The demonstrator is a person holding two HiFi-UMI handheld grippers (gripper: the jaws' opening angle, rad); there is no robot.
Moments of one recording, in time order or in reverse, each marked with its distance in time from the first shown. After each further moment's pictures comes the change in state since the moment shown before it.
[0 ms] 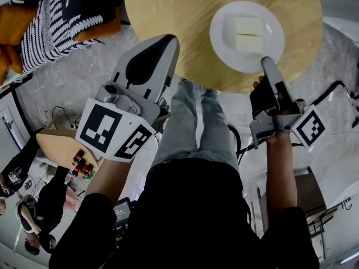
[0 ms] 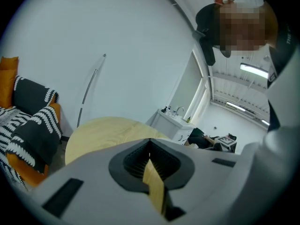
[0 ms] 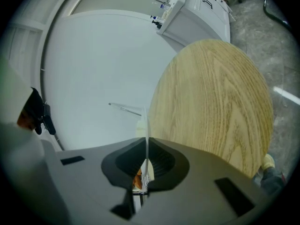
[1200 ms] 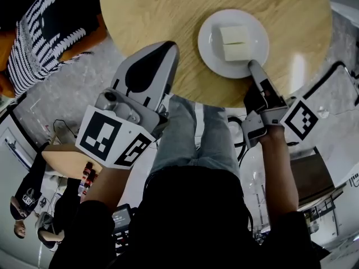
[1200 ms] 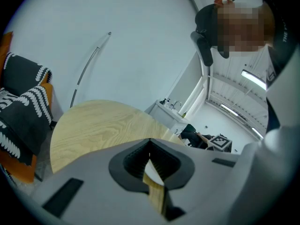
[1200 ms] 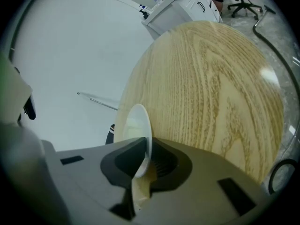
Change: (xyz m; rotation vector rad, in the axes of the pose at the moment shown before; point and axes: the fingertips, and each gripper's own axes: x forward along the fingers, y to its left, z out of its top) left arm 0.048 0.040 -0.034 -0.079 0.112 -0.111; right arm 0.036 -0.067 -0.025 0.030 0.050 -0.328
